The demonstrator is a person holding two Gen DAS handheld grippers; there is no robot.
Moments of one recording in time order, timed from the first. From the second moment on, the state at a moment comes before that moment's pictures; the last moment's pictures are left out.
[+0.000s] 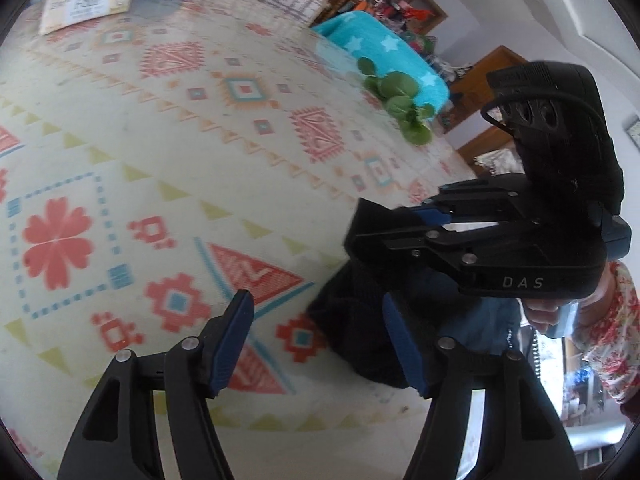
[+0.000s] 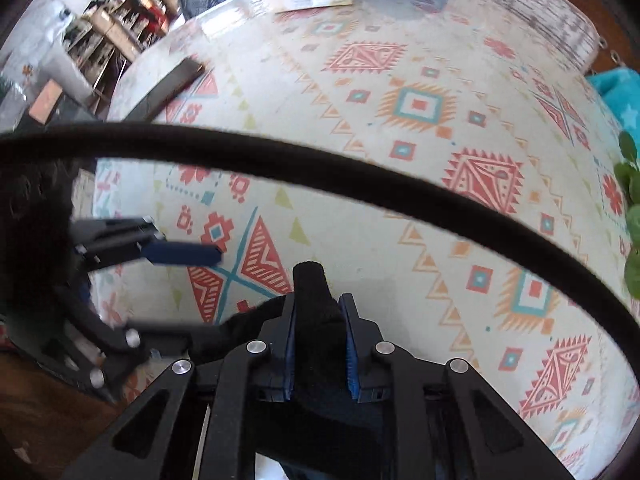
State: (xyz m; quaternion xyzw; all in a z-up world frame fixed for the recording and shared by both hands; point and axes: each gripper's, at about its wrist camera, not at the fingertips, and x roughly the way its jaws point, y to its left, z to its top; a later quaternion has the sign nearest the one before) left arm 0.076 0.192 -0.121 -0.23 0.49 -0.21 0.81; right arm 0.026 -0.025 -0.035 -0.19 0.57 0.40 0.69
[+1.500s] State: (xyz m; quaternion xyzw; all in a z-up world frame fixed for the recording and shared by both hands) left arm 0.068 -0.073 -0.088 -0.20 0.48 -0.29 0.80; right arm 0.001 -0.311 -0.013 -0.02 0.54 0.29 0.79
